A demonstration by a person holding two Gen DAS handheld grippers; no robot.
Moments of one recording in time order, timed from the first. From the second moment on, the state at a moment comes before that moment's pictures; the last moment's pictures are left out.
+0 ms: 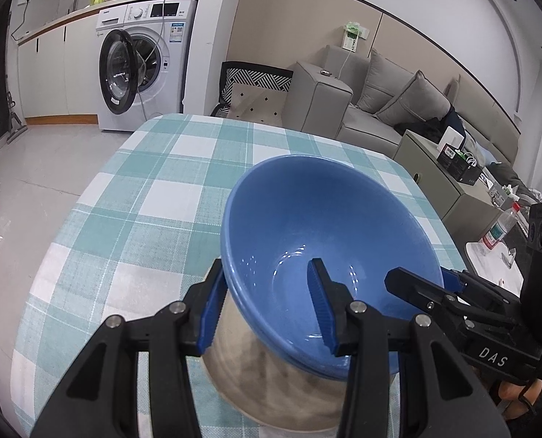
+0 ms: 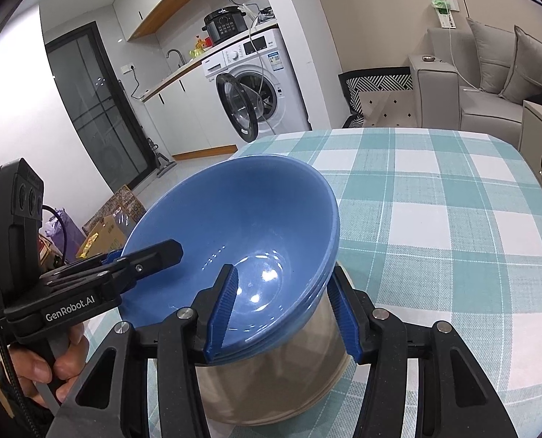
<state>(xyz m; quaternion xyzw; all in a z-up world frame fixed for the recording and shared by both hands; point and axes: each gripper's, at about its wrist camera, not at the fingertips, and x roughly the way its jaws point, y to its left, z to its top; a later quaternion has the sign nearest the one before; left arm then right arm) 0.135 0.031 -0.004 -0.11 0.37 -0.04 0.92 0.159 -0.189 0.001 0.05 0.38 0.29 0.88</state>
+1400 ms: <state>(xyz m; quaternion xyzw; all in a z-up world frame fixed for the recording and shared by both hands) 0.087 0.037 0.013 -0.05 0.29 -0.02 0.96 0.123 -0.221 0.014 -0.01 0.29 0.30 0.91</state>
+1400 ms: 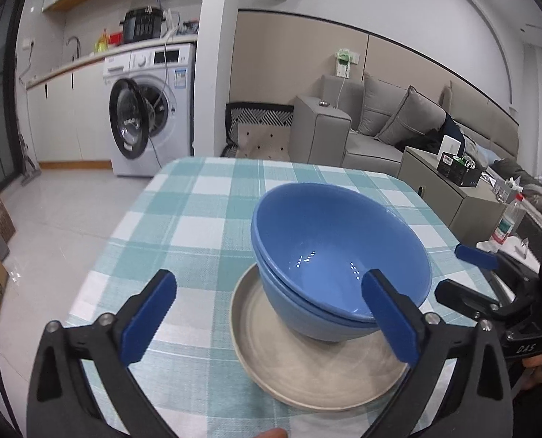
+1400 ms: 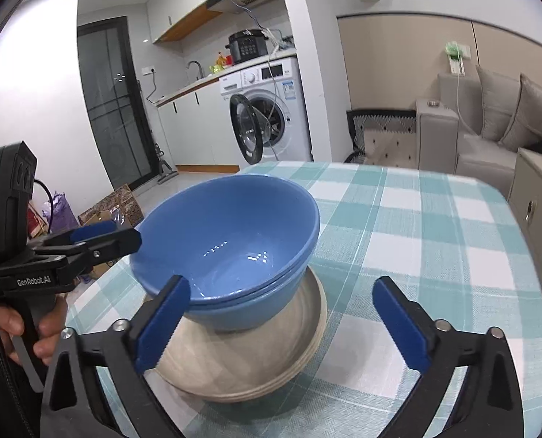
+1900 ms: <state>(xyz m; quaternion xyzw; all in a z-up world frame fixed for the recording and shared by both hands) 0.051 0.039 -0.004 -0.03 0.22 0.01 0.97 0.095 -0.250 0.000 -0.02 0.24 0.29 0.93</state>
